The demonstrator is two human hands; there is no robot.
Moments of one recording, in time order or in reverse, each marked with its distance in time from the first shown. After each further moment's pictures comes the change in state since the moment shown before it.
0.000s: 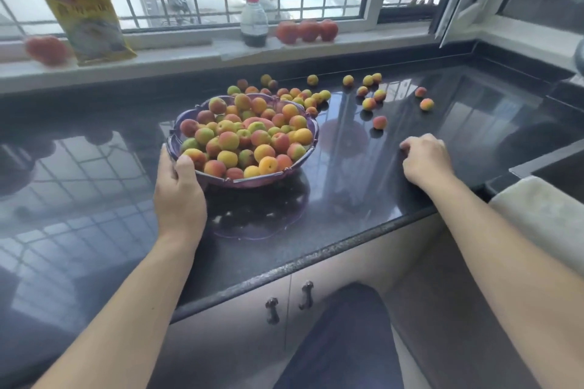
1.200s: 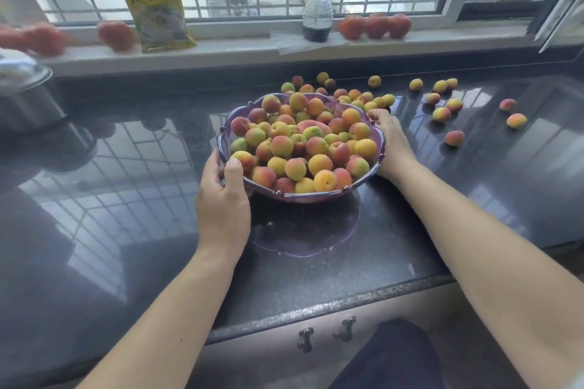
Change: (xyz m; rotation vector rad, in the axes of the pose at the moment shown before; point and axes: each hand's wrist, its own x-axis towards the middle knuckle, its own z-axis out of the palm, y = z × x) left_hand -0.003 0.003 0.004 -0.113 0.035 -0.035; right_hand 0.040 -0.151 0.057 0.484 -0.169 -0.386
